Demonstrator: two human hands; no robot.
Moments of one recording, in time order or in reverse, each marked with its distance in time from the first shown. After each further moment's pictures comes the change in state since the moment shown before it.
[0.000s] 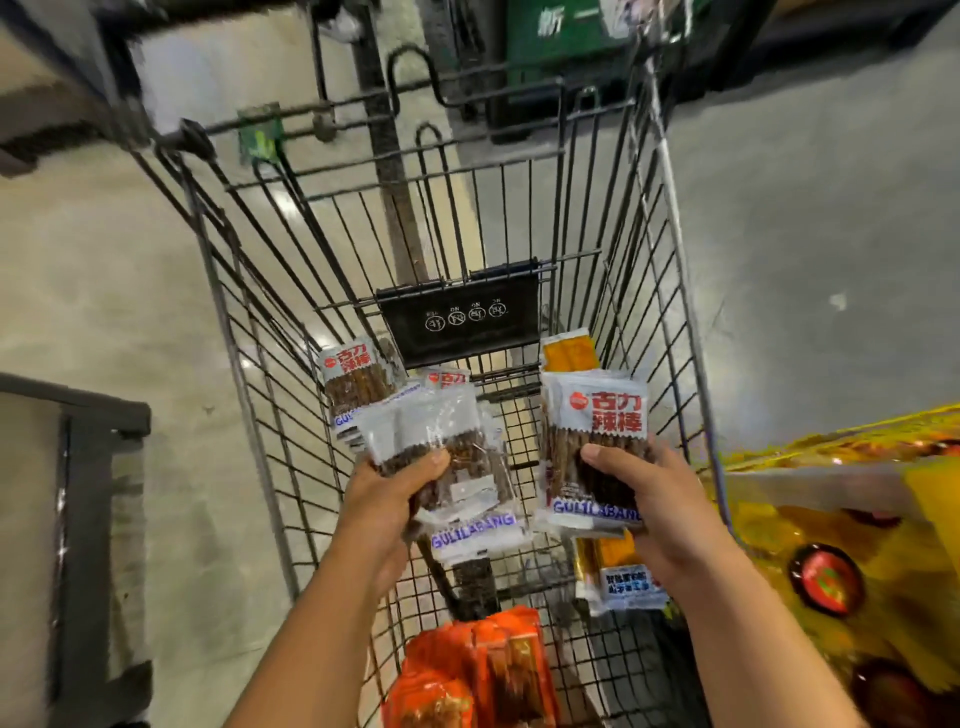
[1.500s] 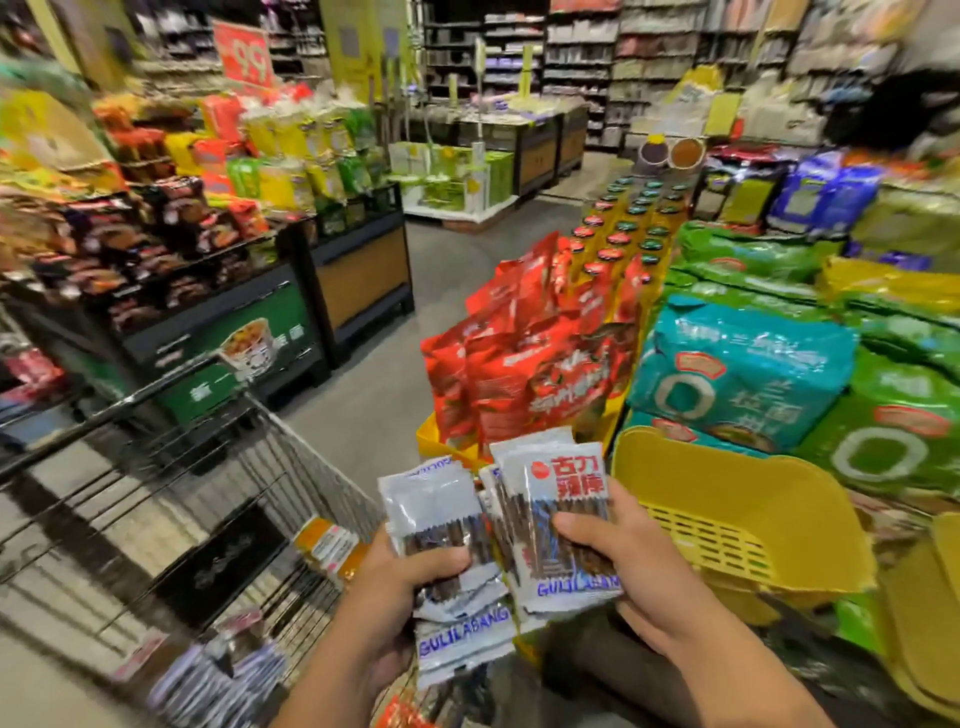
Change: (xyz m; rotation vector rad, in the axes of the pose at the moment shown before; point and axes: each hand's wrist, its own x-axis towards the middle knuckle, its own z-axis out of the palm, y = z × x) left_hand -0.395 -0.023 0.014 0.438 -1.122 0.139; right_hand -0.504 0.076 -0.095 0.370 0.377 -0.659
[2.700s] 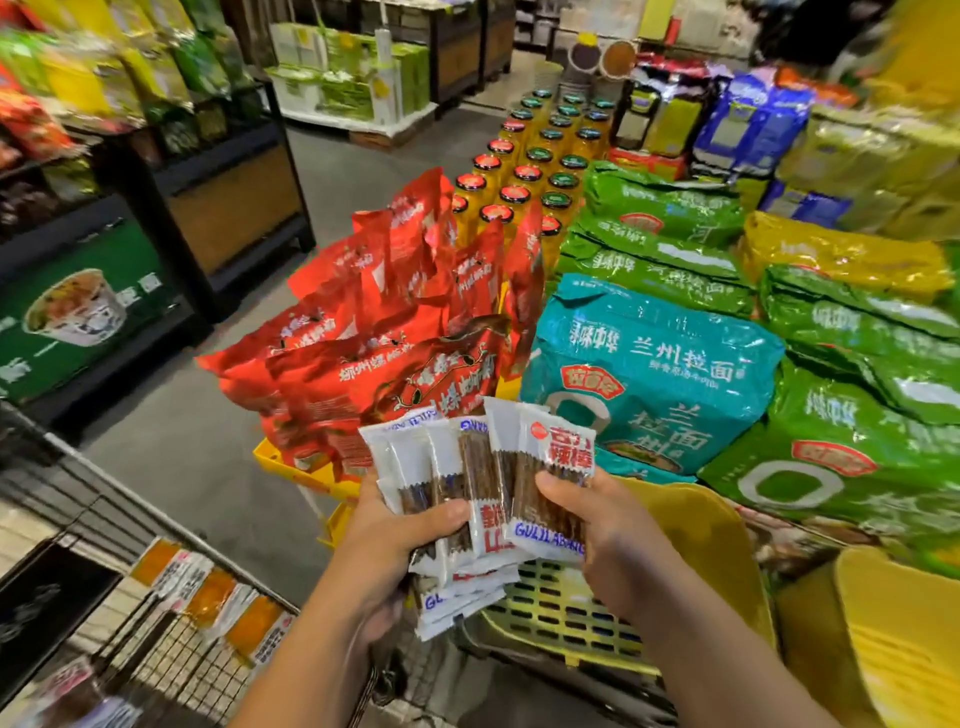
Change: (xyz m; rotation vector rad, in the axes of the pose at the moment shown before) left_hand 0.171 -0.020 0.162 0.043 -0.095 -0.020; right_hand 0.114 -0.048 -0.160 0.104 0.276 0.209
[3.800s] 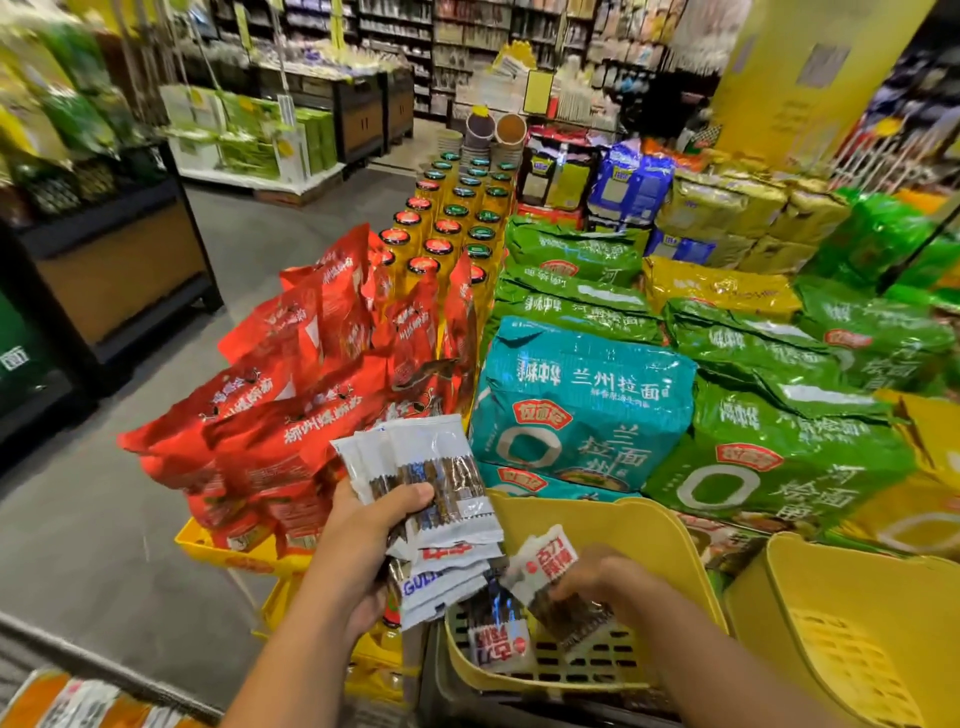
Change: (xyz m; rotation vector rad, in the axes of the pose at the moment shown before) left_hand 0.043 0.026 0.006 -0.030 -0.036 -0.070; right_hand 0.065 0.048 -0.072 -1.071 0.226 0.516
